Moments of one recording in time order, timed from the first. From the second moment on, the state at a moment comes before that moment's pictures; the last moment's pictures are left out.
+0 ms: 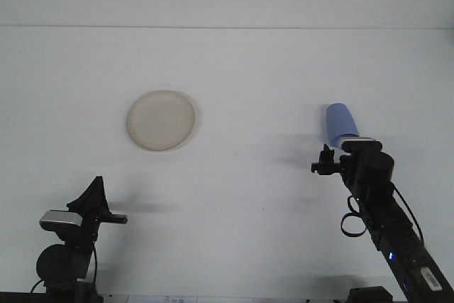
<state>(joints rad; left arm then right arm) -0.08 0.00 0.03 0.17 -0.02 -0.08 0.08 1.09 0.61 -0.03 -0.03 0.13</state>
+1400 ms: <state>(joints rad) -0.08 0.00 0.03 0.17 -0.02 -0.08 0.41 1.22 1.24 -0.70 -0.14 -0.08</state>
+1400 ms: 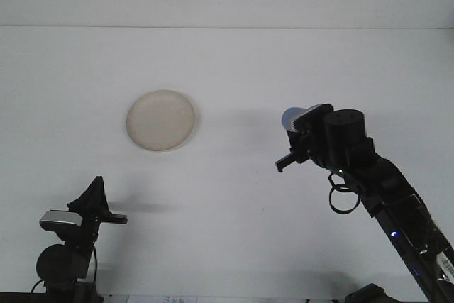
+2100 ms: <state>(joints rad) -0.08 0.00 0.03 0.17 -0.02 -0.08 0.92 1.70 1.48 -1.27 -0.06 -0.08</state>
